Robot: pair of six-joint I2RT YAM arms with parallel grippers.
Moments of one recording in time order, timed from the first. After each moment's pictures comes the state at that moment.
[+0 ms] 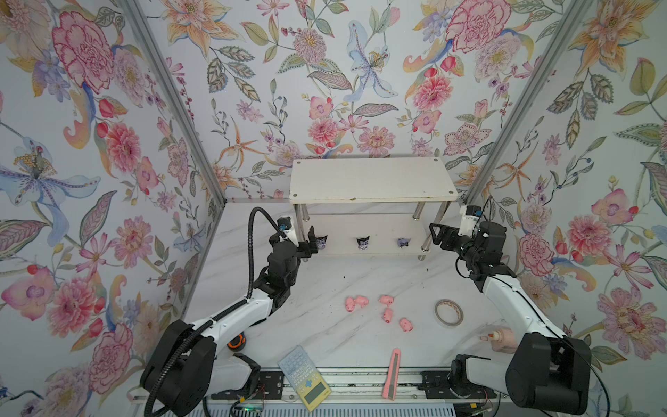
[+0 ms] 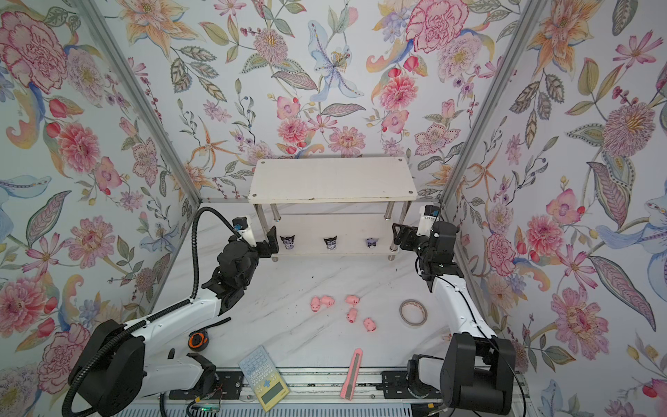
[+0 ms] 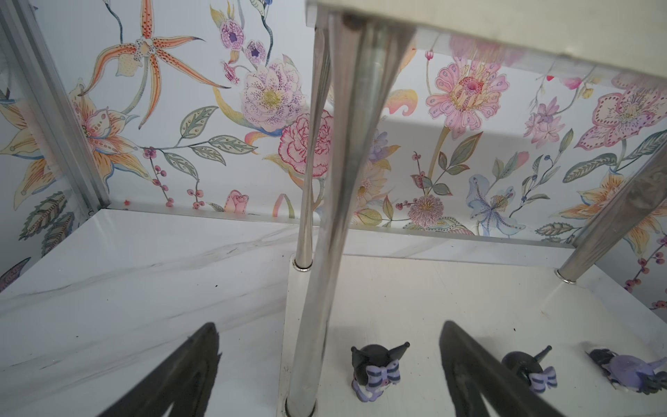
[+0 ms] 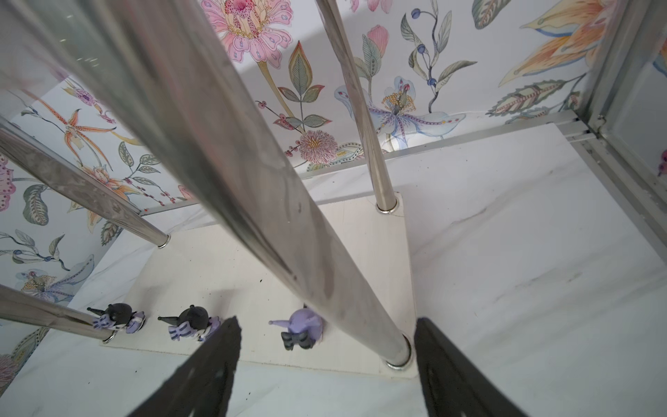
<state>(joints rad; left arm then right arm) -0.50 1.29 0.68 0.49 -0.41 -0.22 -0.09 1.28 0.85 0.09 -0.40 0.27</state>
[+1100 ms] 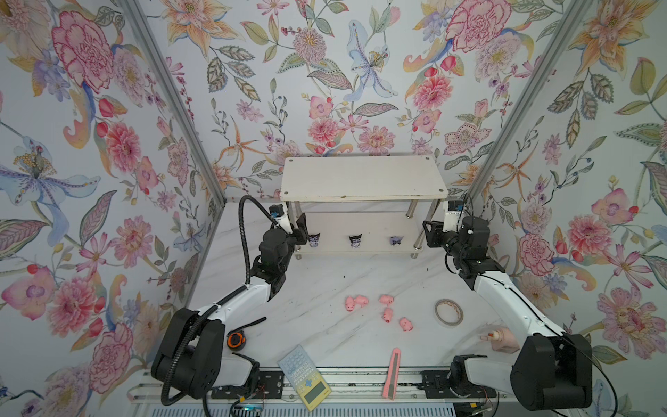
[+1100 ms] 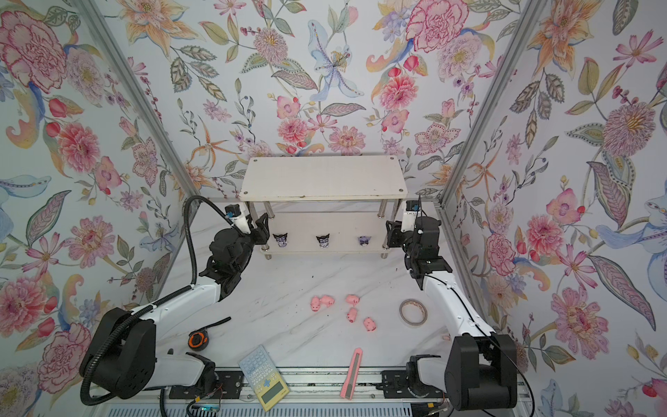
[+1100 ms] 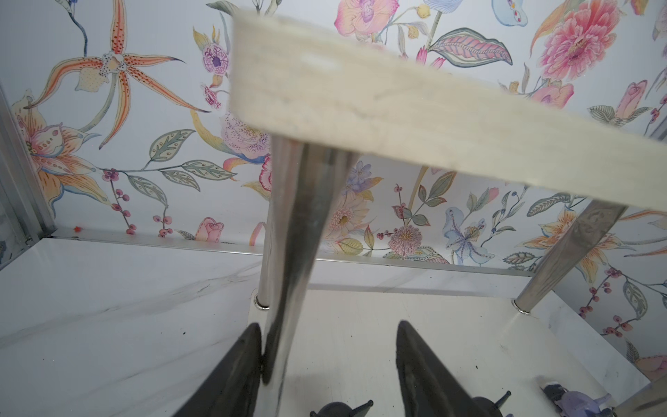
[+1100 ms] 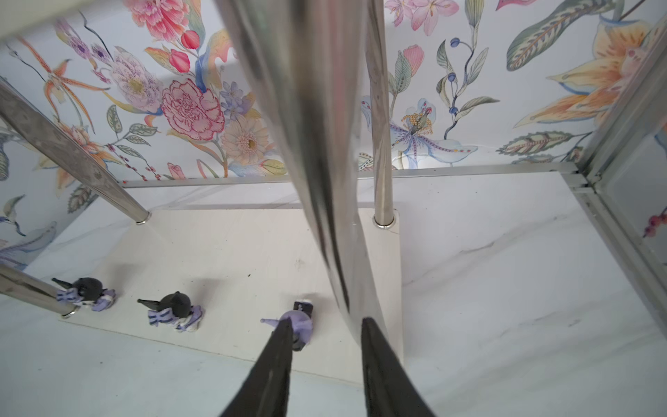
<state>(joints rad) -0.39 1.36 0.74 0.58 -0.20 -0.26 0.08 1.25 0.86 0.04 -0.22 0.16</state>
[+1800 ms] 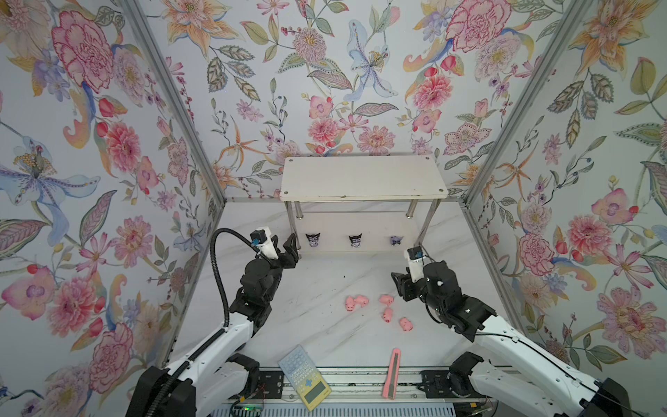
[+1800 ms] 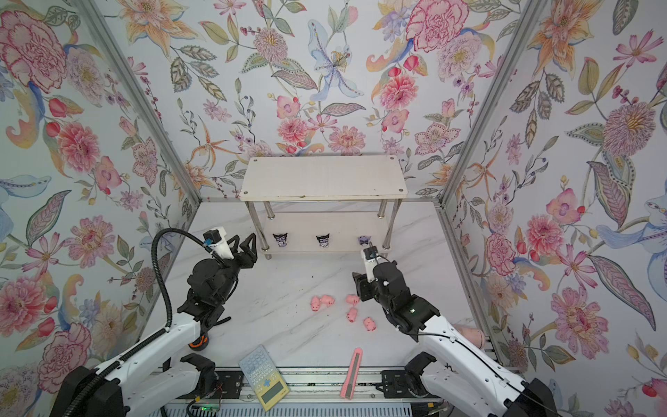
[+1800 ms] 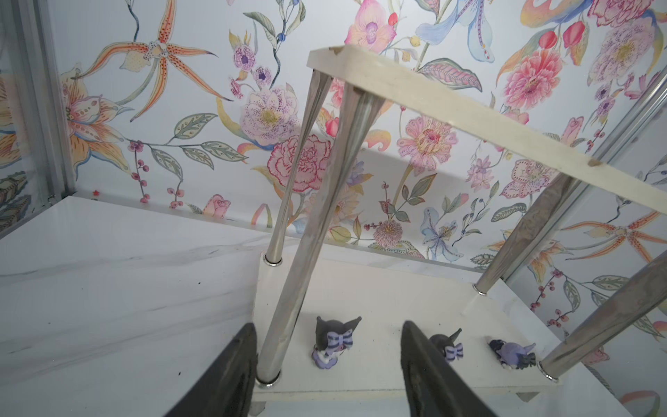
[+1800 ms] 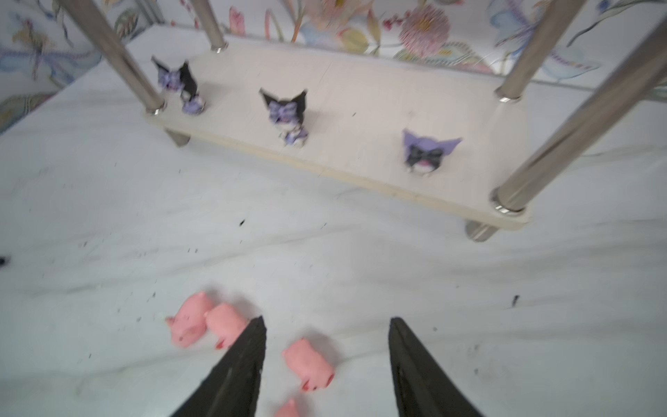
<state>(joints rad) -0.39 0.99 0.42 0.55 -0.19 -0.36 0.73 0.93 0.57 -0.25 0.16 0.18</state>
